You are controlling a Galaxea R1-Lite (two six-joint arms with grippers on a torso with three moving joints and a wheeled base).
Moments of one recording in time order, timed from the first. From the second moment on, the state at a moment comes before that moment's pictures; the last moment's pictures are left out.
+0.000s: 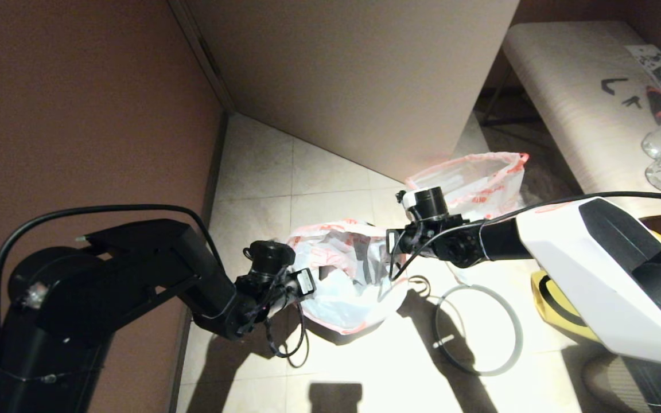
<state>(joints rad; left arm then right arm) -0.41 2.33 -1.04 -0.75 0.12 -0.53 0.47 2.47 -1.86 -0.10 -0.13 0.24</state>
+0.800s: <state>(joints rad) -0.43 2.34 -1.01 -0.75 0.10 -0.49 0.44 2.51 -1.89 -0.15 -0.14 0.24</state>
